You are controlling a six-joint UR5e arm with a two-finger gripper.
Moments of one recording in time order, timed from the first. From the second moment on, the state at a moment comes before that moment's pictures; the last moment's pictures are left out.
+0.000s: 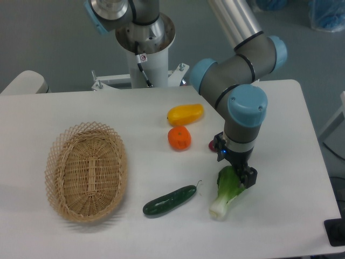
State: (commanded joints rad) arm 2.58 -2.01 -1.58 -1.02 1.54 1.62
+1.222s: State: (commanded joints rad) arm 2.55 -1.93 -1.71 -1.02 1.52 1.66
